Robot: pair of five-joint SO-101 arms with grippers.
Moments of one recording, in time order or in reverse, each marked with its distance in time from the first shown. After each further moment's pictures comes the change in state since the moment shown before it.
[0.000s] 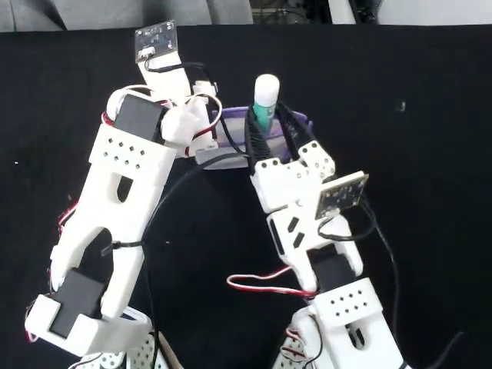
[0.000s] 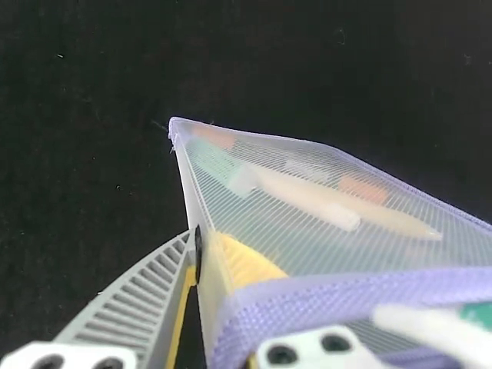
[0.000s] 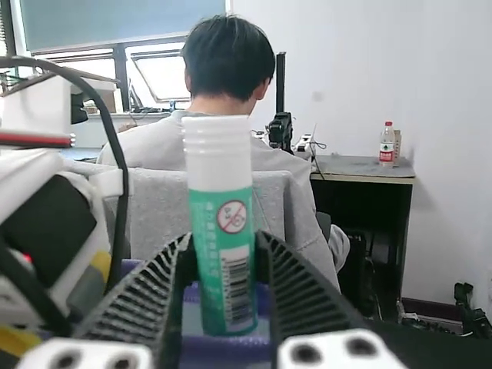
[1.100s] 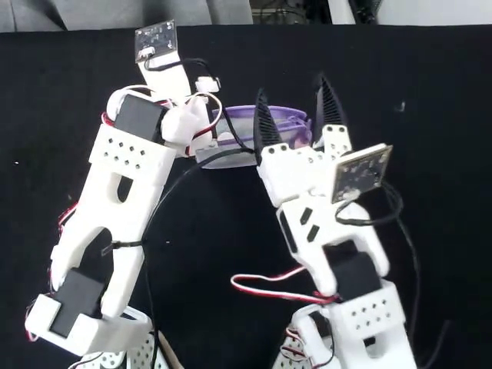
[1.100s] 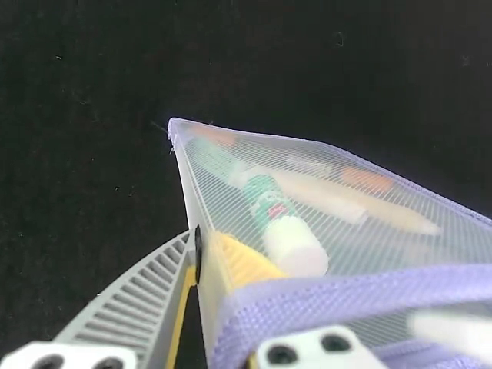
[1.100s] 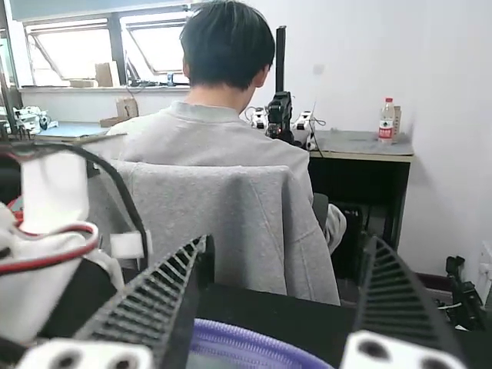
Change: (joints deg) left arm 0.2 0.0 0.0 -0.4 0.0; right arm 0.2 0.0 -24.0 29.3 -0.2
